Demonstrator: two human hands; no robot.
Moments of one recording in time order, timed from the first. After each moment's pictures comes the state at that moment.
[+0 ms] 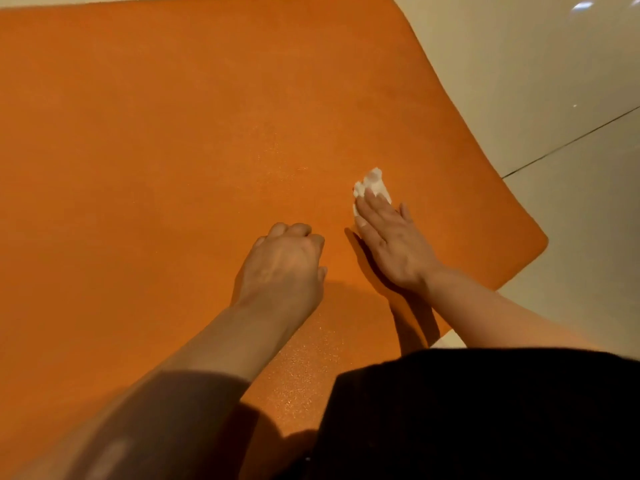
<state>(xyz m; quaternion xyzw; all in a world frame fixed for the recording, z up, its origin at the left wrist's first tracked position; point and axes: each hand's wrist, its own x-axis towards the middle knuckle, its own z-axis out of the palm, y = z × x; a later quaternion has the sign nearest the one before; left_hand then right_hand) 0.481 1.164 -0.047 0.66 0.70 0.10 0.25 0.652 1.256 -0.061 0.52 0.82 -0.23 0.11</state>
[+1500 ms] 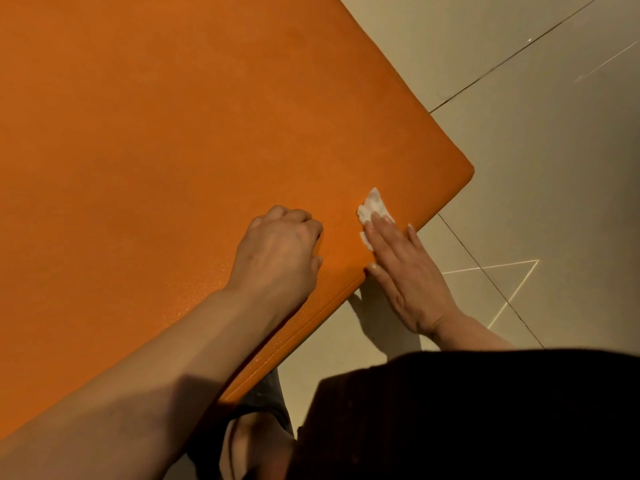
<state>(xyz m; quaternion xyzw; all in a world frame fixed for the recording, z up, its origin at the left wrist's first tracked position) 0.564 1.154 -0.042 0.76 0.61 0.07 0.22 0.790 1.148 -0.068 0.53 0.83 -0.13 0.06</state>
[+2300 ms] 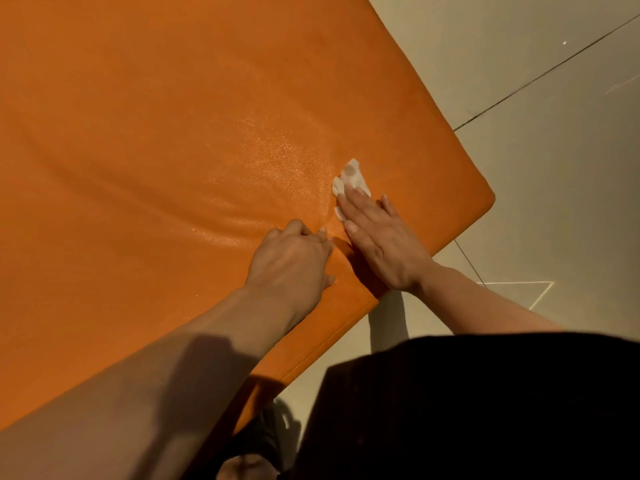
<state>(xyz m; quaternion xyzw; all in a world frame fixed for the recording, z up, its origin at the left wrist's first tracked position) 0.574 1.188 -0.066 0.79 0.57 0.00 0.23 0.754 1.241 -0.084 0.48 0.84 -0.25 0.06</state>
